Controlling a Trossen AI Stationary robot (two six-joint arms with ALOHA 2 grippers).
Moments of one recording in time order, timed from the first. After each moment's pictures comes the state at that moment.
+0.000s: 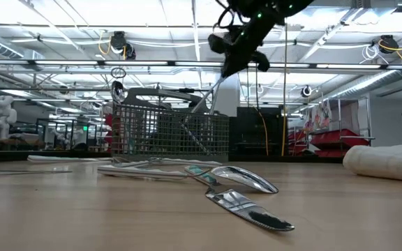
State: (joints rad) left arm 0.34 0.76 1.38 -0.92 0.27 0.03; right arm -0.41 1.68 1.44 -0.33 0.50 0.48
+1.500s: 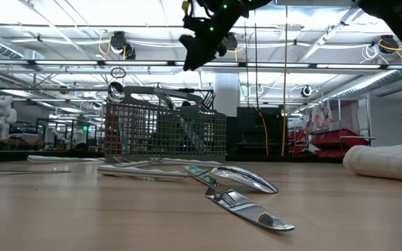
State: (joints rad) left arm 0.34 0.76 1.38 -0.93 0.27 0.03; right arm -0.37 2.02 2.01 -0.60 0.34 -0.16
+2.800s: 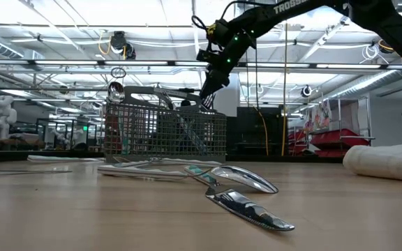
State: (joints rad) left arm 0.34 0.76 1.38 -0.98 0.15 -0.05; right arm -0.60 2.09 2.01 -0.70 -0.05 -0.75
